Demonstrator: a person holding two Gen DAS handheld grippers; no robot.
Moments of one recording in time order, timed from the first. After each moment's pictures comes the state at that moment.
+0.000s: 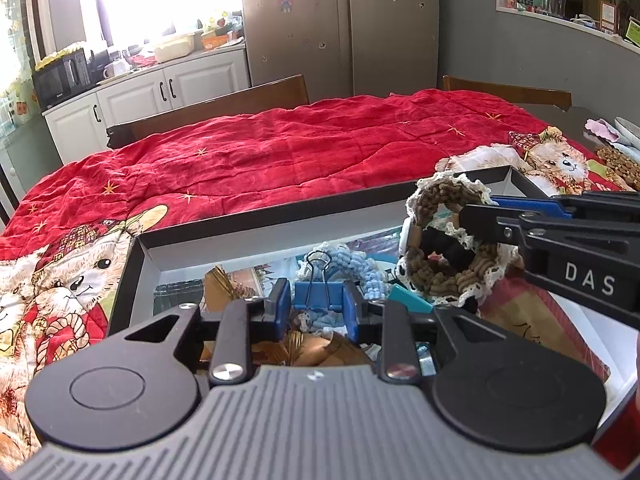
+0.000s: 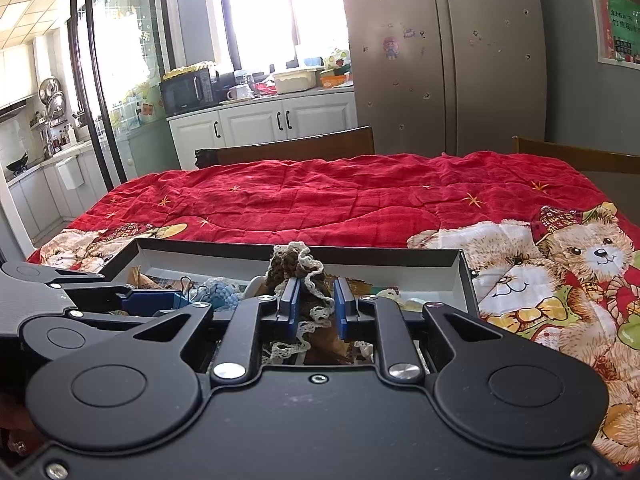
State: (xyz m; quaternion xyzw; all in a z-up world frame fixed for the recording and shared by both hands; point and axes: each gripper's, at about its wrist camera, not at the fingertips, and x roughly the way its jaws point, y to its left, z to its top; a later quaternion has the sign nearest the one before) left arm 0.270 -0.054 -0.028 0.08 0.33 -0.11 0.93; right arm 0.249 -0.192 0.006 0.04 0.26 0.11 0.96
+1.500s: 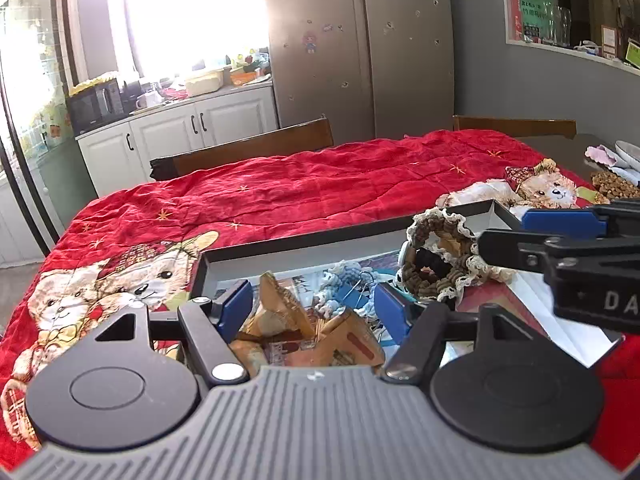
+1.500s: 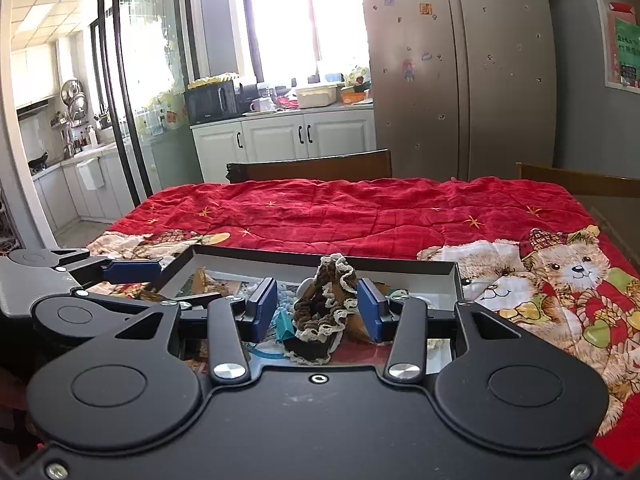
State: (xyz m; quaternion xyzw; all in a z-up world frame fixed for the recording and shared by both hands) left arm 0.208 -0.043 0.017 0.08 0.28 -0.07 0.95; right arm 0.178 -0.194 0.056 0.03 0.24 0.14 0.96
